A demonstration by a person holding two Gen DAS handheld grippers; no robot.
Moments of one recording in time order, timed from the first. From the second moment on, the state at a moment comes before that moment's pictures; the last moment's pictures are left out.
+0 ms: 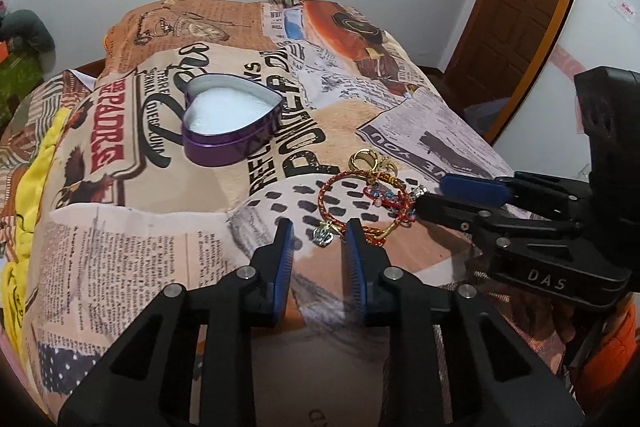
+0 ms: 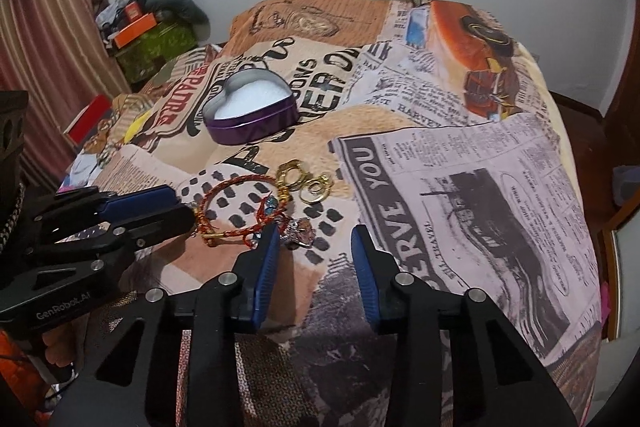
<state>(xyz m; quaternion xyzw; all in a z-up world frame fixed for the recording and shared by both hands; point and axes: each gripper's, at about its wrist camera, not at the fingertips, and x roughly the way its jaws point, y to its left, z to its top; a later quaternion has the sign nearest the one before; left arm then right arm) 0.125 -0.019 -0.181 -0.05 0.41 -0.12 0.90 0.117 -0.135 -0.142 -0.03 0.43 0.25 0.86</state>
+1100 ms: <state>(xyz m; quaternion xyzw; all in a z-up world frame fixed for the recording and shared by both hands) 0.119 -0.004 -0.154 -0.07 0.38 -0.12 0.92 0.116 -0.142 -0.127 -0.01 0.43 0.25 0.87</state>
